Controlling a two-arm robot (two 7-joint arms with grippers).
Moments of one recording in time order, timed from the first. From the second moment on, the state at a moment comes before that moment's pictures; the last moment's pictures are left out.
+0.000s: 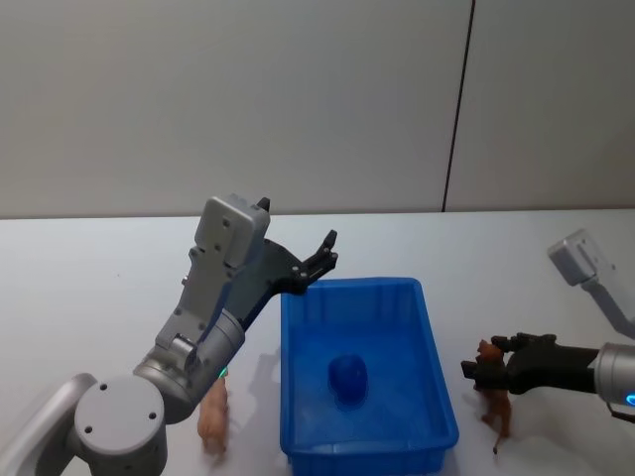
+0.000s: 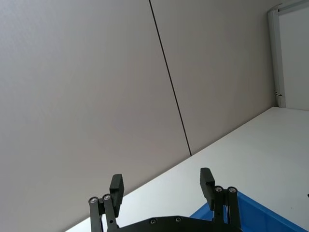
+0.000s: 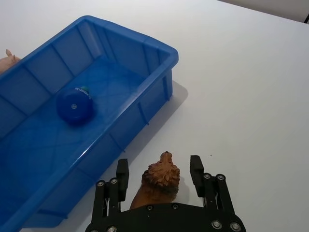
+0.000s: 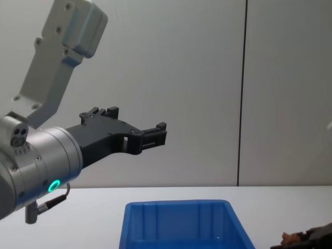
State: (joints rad) left arm -0.24 0.38 0.45 -1.63 -0.20 0.01 -0.01; right arm 0.35 0.41 -0.30 -1.30 0.23 0.48 0.72
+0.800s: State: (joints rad) left arm -0.24 0.38 0.45 -1.63 -0.20 0.01 -0.01; right arm 0.39 0.39 -0.31 -1.30 0.24 0.44 0.70
